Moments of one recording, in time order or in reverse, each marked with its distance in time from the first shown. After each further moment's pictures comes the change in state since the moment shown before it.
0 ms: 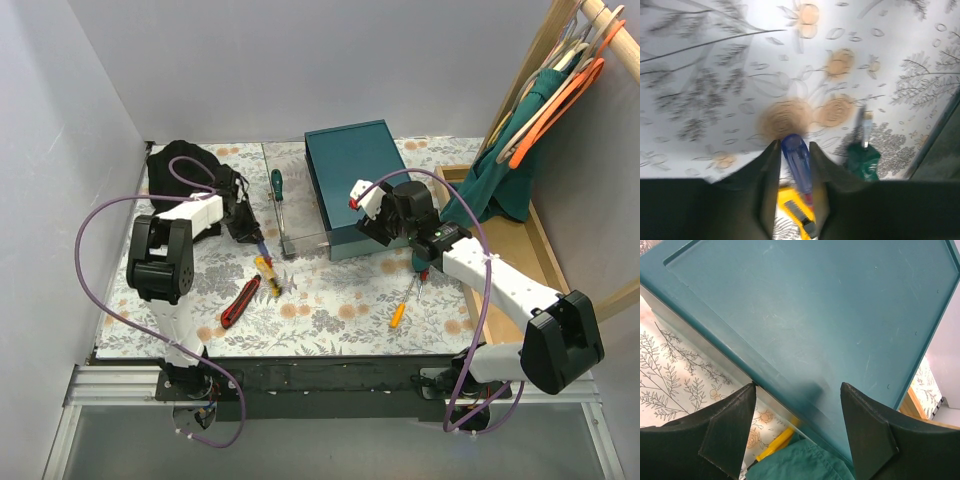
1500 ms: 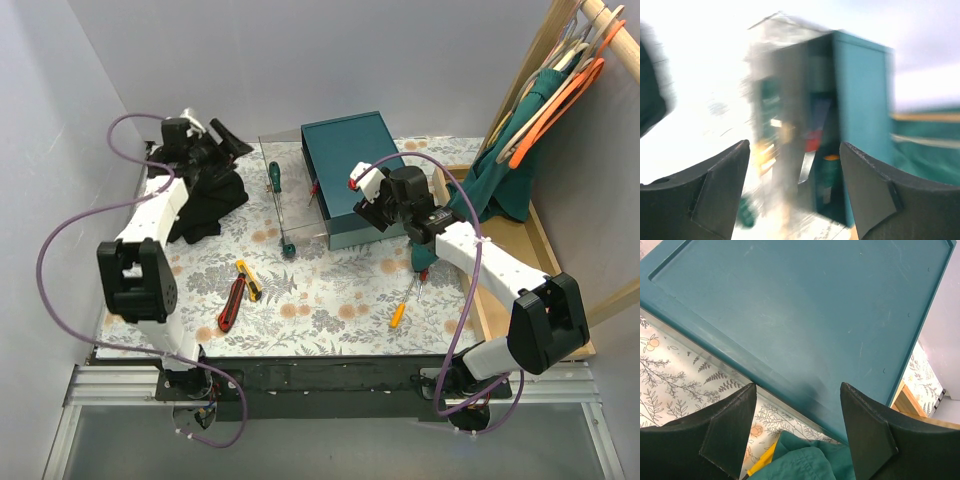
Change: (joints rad) left arm 0.148 -0.130 0.257 0.332 0.329 -0.204; right arm -0.035 0.112 0.121 -0.007 0.022 0.052
